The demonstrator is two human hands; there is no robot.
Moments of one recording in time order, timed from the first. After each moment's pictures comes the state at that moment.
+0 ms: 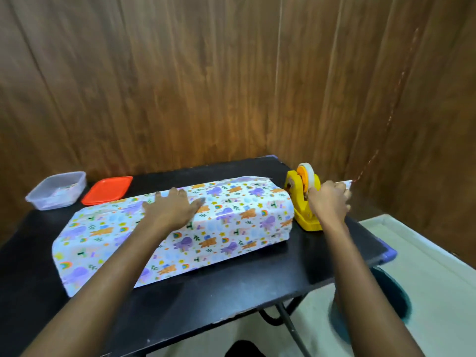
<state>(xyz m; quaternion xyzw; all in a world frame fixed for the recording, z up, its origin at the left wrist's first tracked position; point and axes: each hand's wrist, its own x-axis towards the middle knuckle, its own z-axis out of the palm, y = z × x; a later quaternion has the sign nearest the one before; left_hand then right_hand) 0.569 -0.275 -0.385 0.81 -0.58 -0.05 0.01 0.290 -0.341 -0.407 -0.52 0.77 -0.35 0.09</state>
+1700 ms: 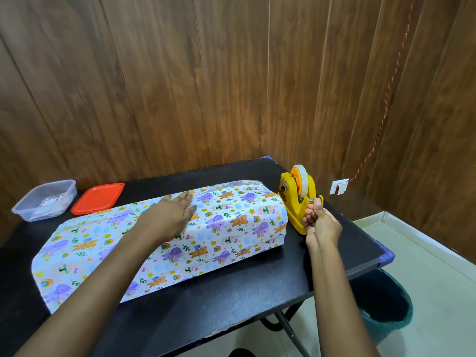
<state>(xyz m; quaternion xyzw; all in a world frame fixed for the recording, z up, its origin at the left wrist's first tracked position) 0.559 -0.279 -0.381 0.73 -0.68 -0.04 -0.01 0.281 -0.349 -0.462 -0.14 0.42 -0.73 0.52</state>
